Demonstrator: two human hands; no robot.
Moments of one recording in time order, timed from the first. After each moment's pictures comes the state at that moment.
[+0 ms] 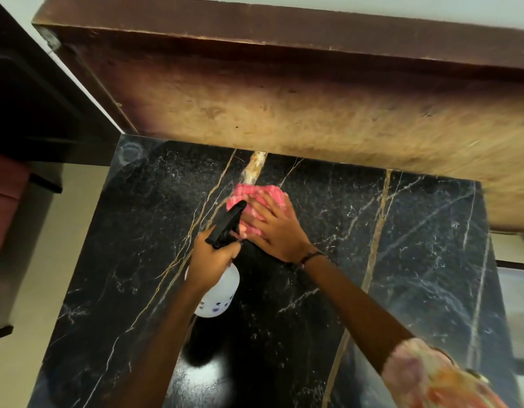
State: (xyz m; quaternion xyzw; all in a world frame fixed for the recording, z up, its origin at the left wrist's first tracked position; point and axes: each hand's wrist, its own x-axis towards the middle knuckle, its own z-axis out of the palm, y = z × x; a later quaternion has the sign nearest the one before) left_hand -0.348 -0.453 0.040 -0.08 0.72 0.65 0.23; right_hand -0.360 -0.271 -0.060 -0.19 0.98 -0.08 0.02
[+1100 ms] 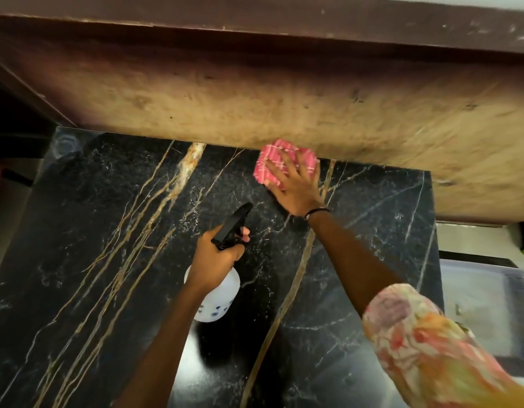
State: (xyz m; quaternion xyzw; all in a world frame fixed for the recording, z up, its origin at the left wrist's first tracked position) left_hand -0.297 -0.309 0.042 -0.10 0.73 0.62 0.28; right_hand -0.381 -0.088 -0.060 -0.01 0.99 -0.08 0.07
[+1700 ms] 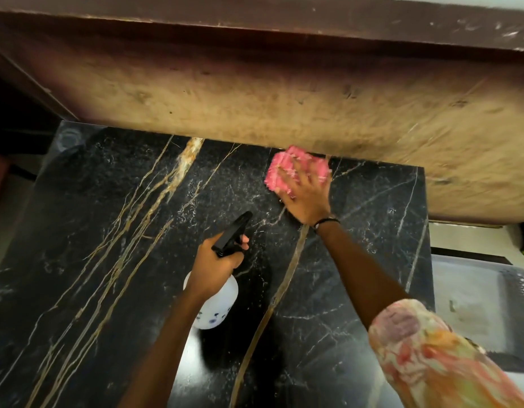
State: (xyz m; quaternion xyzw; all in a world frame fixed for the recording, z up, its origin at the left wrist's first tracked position) left_hand -0.266 -0.304 0.046 -0.11 0.73 0.61 0.28; right_hand -0.342 -0.067 -0.060 0.02 0.99 -0.08 0.08
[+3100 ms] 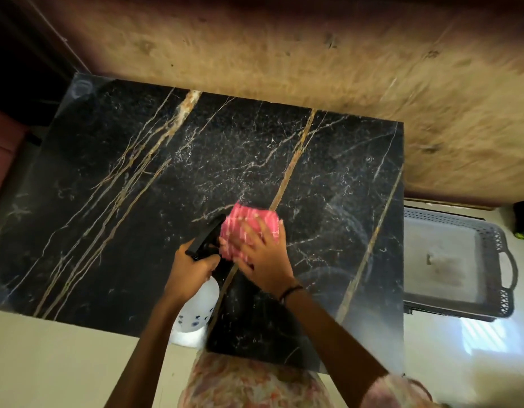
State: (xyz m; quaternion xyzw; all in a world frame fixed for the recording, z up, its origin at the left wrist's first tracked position) left_hand -0.110 -0.338 0.053 -0.17 0.75 0.58 0.26; right_hand -0.090 -0.169 -0.056 -0.13 0.98 -0.14 0.04
